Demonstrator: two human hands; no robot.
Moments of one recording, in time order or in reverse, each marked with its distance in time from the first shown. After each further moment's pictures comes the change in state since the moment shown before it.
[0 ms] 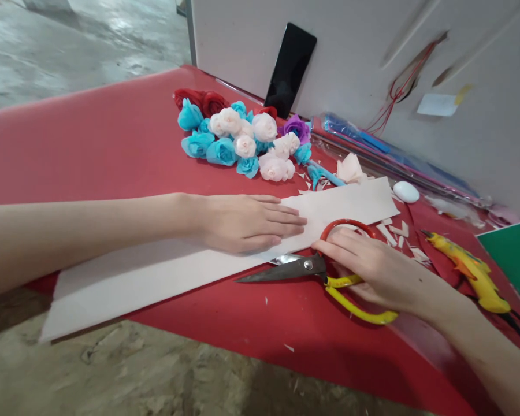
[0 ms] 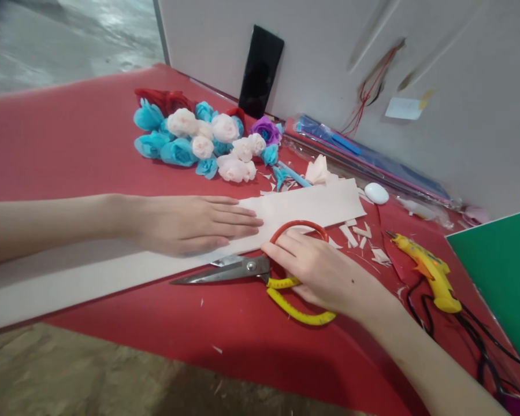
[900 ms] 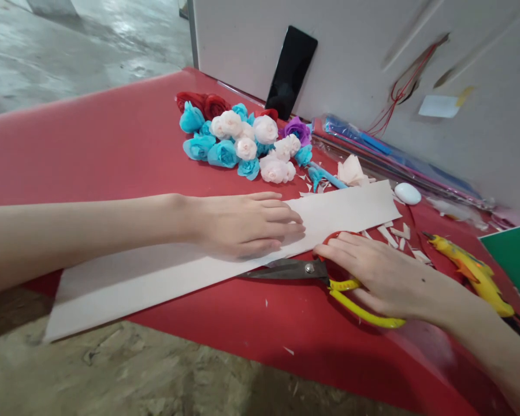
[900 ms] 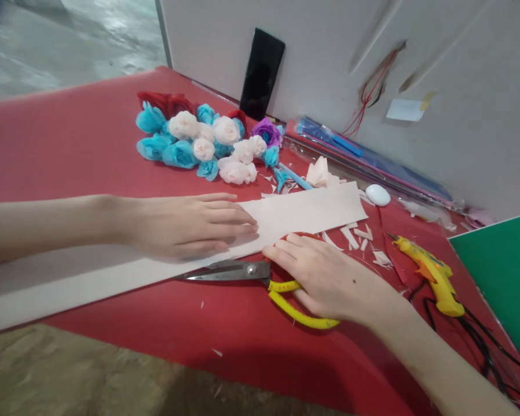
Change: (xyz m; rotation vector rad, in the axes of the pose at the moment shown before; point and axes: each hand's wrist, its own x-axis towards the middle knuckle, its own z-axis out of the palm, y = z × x) left_hand -0.006 0.004 0.000 0.095 0.102 0.061; right_hand 0.000 -0.002 -0.007 0.117 -0.143 0.095
